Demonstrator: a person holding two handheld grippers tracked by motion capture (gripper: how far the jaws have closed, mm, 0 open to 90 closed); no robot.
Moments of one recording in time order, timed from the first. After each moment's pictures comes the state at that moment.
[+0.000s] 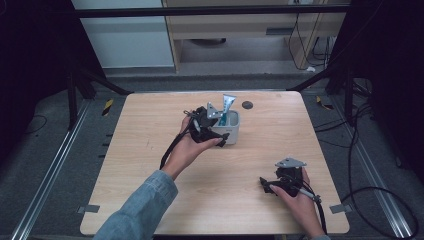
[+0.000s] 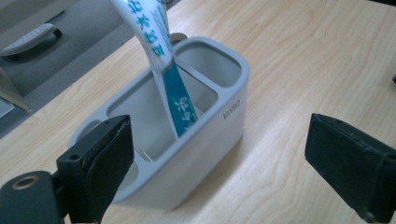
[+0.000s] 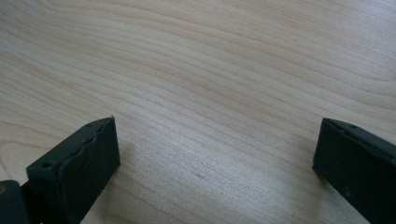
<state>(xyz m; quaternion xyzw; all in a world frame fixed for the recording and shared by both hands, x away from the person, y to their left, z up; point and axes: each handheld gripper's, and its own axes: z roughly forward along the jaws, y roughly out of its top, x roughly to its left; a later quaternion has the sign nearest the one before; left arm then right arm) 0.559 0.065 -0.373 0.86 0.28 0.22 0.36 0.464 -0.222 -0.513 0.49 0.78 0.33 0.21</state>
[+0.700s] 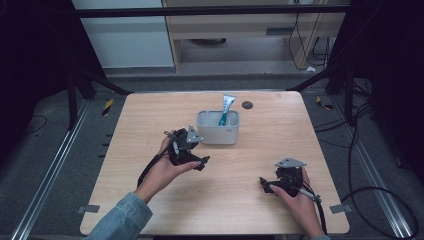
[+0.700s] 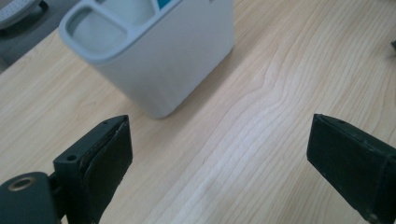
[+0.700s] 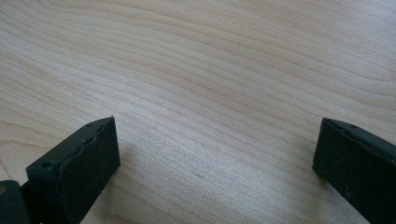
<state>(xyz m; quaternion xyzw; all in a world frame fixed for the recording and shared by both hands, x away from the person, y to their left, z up) 0.512 0.125 -0.403 0.89 0.27 0.21 0.32 0.464 -0.222 -0.513 0.49 0.78 0.33 0.21</state>
